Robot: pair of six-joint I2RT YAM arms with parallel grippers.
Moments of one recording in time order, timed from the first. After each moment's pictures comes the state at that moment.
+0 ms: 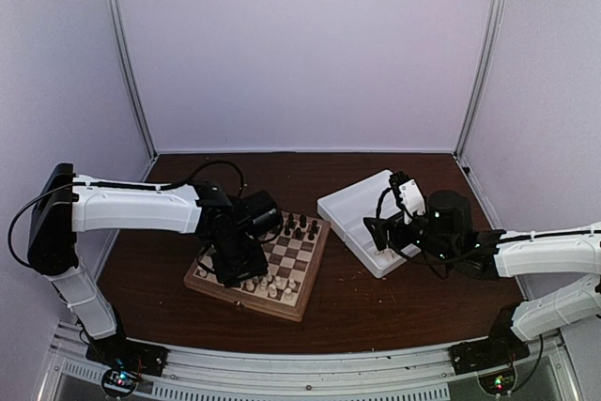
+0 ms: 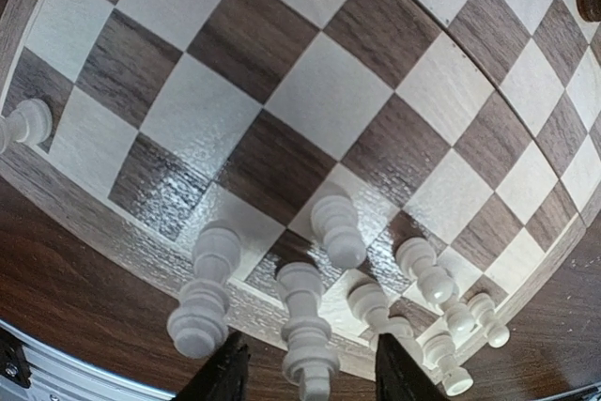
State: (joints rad) left arm -1.01 1.71 1.22 -0.91 -0.07 -1.39; right arm 0.79 1.18 0.50 0.35 0.25 0.09
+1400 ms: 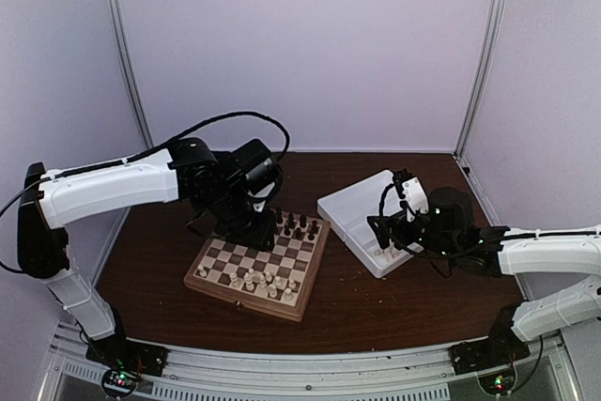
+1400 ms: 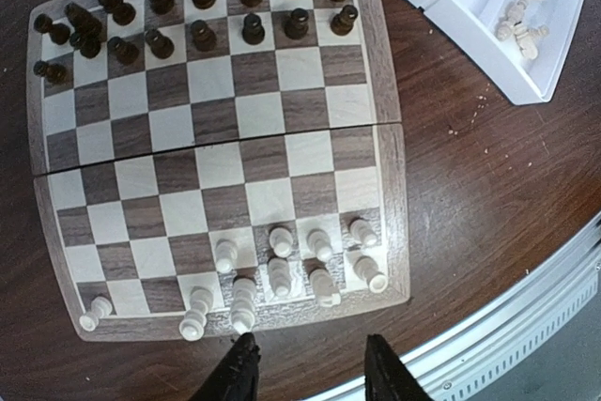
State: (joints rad) left arm -1.01 1.64 1.48 -1.02 -0.07 -0.62; right arm 0.78 1.15 0.53 0.25 0.27 0.13
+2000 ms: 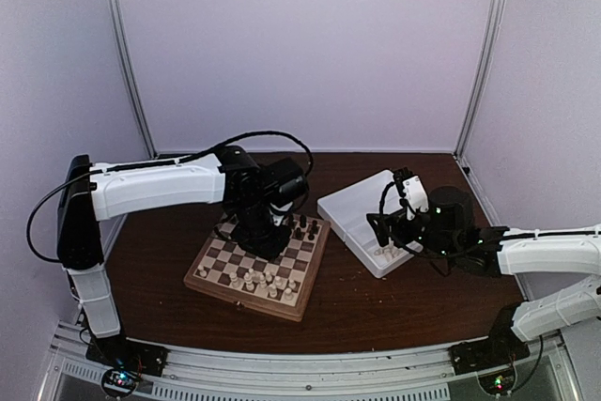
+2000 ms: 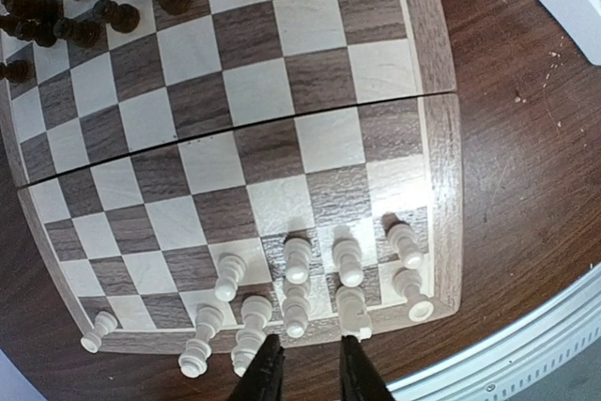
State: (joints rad) left arm -1.01 1.87 1.62 -1.14 -0.07 -0.54; right arm 0.77 1.16 0.53 0.28 0.27 0.13
